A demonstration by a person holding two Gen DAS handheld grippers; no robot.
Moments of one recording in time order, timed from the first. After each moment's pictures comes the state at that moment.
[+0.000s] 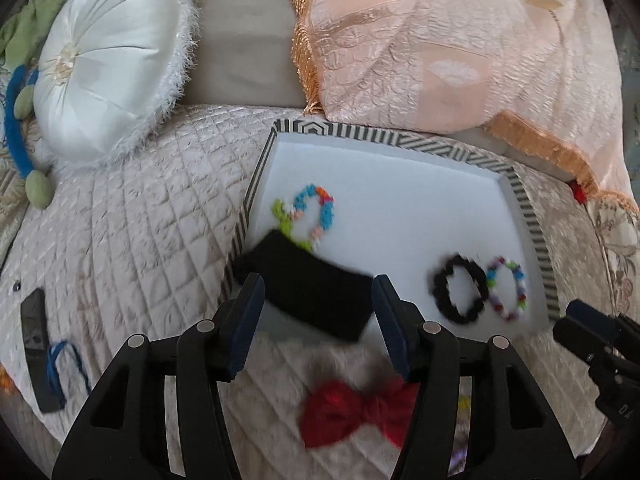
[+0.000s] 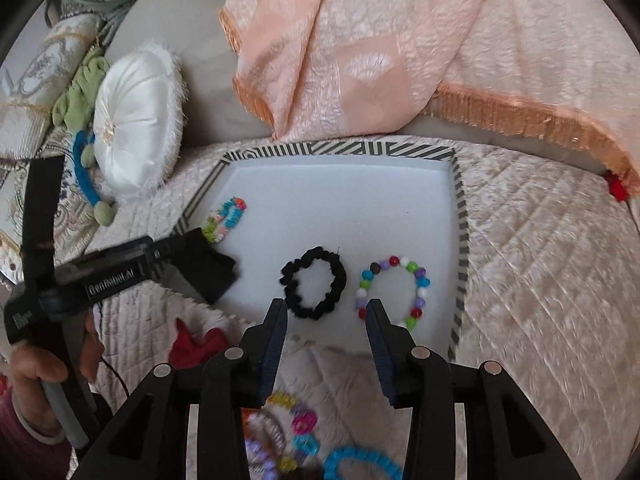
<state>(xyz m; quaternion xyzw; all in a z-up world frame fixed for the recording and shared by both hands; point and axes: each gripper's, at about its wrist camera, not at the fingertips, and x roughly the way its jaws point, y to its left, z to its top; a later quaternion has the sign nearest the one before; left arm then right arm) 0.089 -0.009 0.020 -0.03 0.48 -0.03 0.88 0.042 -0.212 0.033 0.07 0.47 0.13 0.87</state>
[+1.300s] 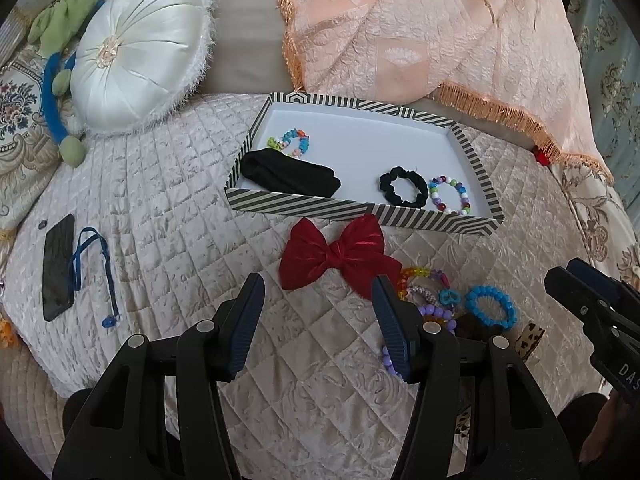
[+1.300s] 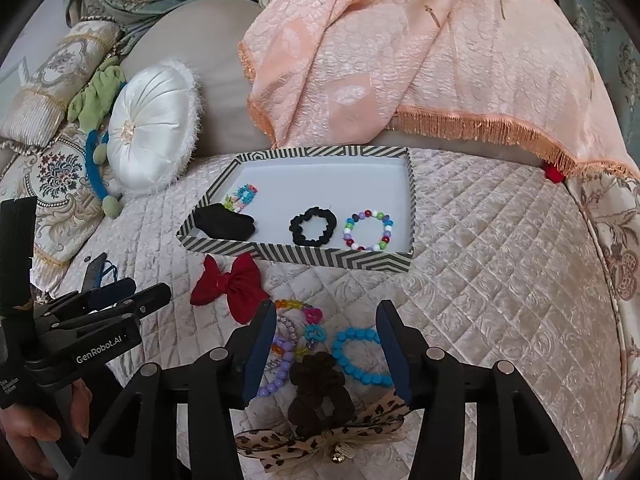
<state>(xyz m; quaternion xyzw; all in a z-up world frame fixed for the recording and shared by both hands) -0.053 -0.029 0.036 -0.02 0.46 -0.03 0.89 -0.085 -0.214 0.052 0.05 0.42 0.07 0.90</state>
